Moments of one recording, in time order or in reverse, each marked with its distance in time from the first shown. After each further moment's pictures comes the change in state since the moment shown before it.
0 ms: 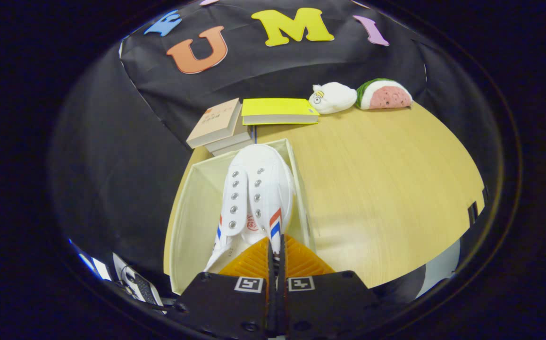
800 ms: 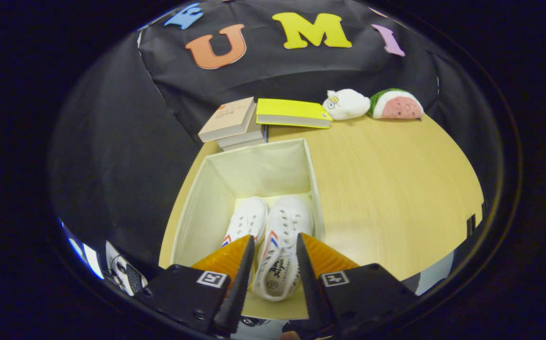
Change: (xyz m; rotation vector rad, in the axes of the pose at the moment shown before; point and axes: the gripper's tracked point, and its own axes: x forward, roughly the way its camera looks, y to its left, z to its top) arm -0.013 0.020 0.004 -0.101 -0.062 0.067
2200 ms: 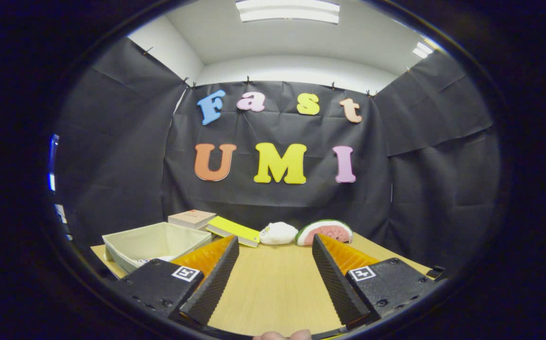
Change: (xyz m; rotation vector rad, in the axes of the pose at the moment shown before) arm -0.148 -0.211 -0.008 -0.214 -0.909 -0.160
